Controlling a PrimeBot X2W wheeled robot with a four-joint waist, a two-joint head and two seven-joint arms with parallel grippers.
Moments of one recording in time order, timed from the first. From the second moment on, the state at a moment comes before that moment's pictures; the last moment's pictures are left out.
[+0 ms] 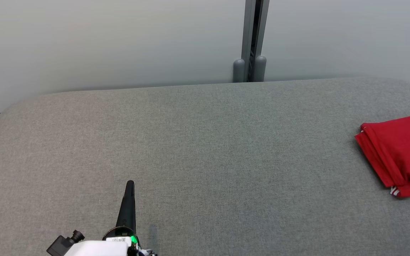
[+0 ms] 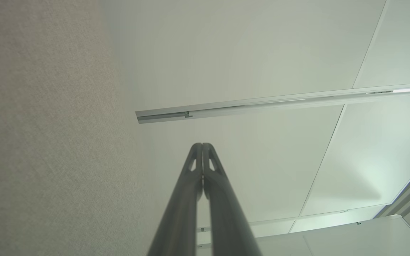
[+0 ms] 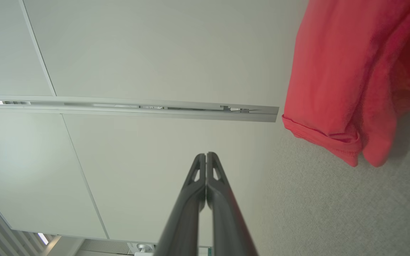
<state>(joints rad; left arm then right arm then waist) 0.03 0.05 -0.31 0.08 -1.61 -0.13 -0.26 -0.17 -0.15 -0.73 0.37 1.57 0.13 0.73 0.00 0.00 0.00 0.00</state>
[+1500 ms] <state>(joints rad) 0.04 0.05 -0.31 0.08 -1.61 -0.13 -0.26 -0.18 -0.15 -0.74 0.37 1.57 0.13 0.74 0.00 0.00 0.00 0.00</state>
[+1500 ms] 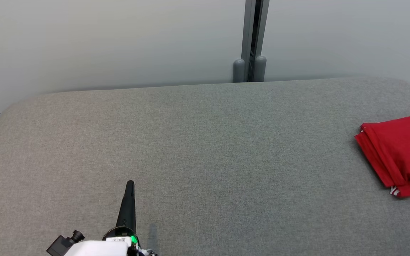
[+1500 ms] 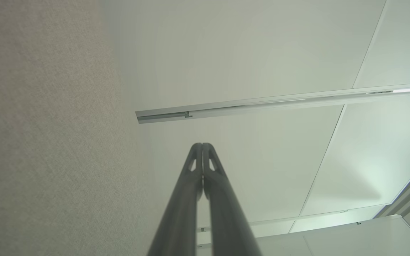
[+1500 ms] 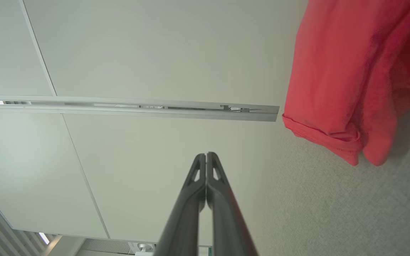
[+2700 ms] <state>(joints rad) 0.04 0.05 -0.31 0.08 -1.61 -0.13 -0.26 -0.18 -0.15 -0.74 0.37 1.57 0.13 0.74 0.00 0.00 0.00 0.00</state>
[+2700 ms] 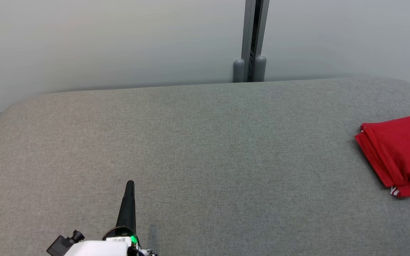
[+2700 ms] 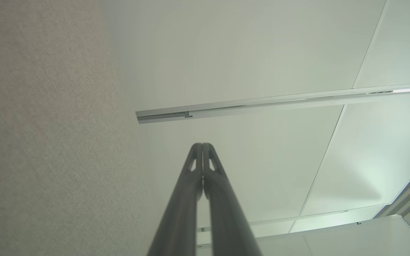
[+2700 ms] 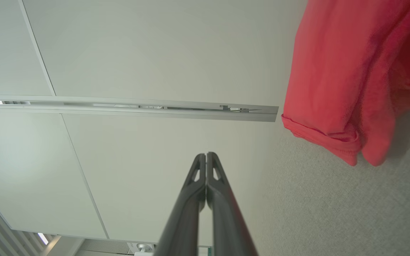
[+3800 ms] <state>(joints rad) 0.04 0.05 -0.31 0.08 -1.61 -0.13 -0.26 -0.18 -0.15 -0.74 0.37 1.57 0.13 0.74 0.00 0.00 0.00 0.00</state>
